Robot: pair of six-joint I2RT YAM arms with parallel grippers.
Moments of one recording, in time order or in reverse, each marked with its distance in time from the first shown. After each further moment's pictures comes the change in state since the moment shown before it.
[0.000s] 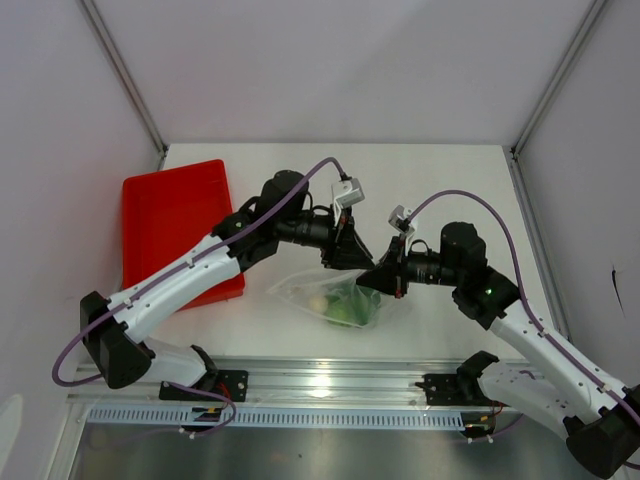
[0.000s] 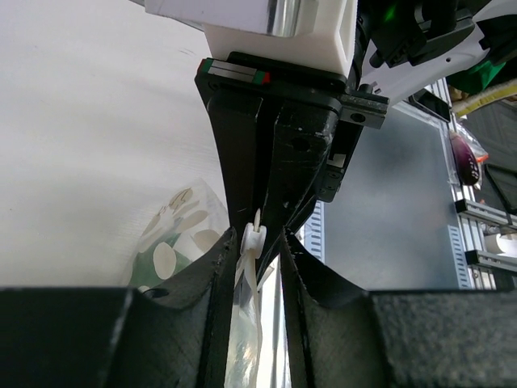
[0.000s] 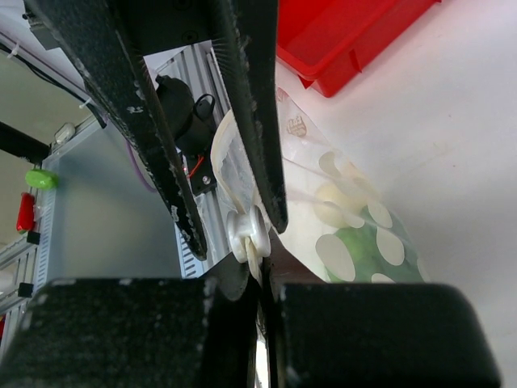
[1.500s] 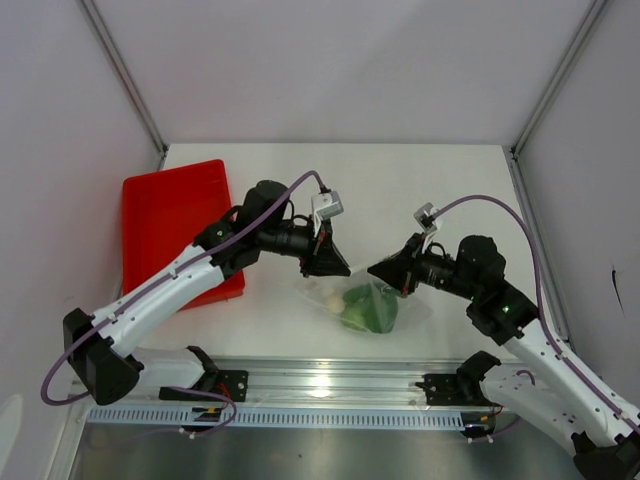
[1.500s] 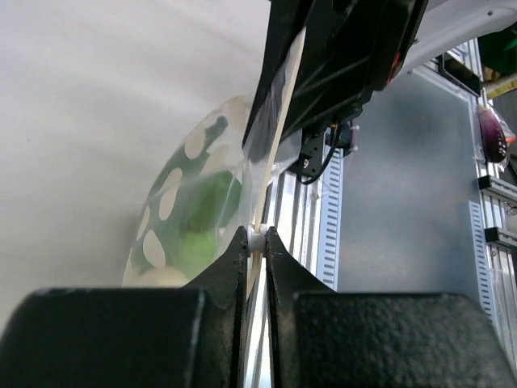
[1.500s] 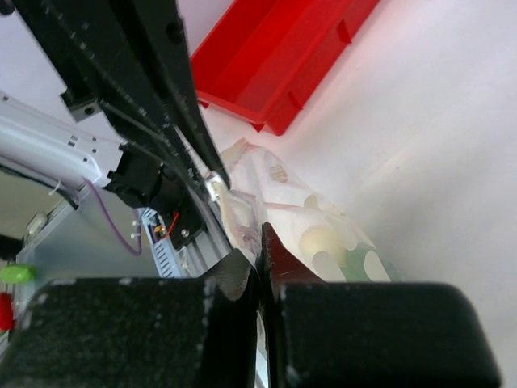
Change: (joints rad) left arm 0.077 -0.103 -0.116 -0.108 0.015 0.092; right arm 0.011 -0.145 -0.029 -0.014 0.269 0.144
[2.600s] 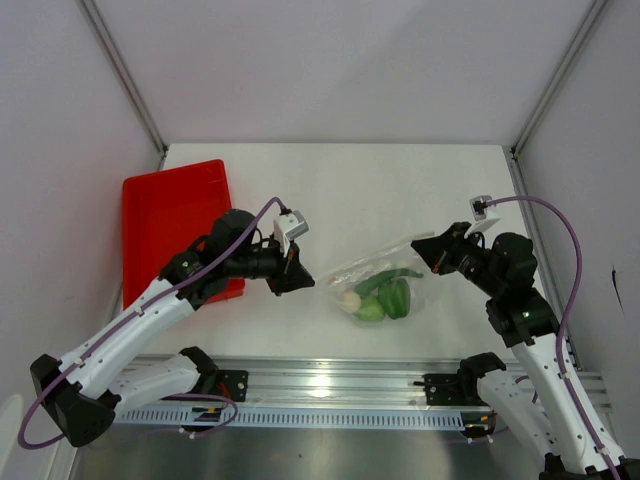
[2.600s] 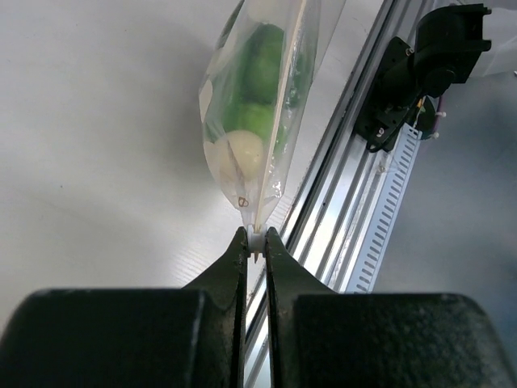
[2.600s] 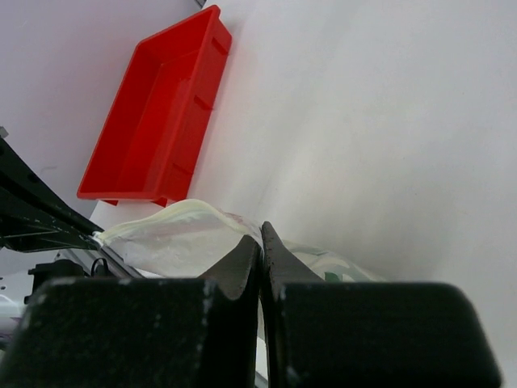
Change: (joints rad) left arm 0.062 -0.270 -0.229 -0.128 -0.244 0.011; right arm -0.344 -0.090 0.006 -0.132 0.119 0.069
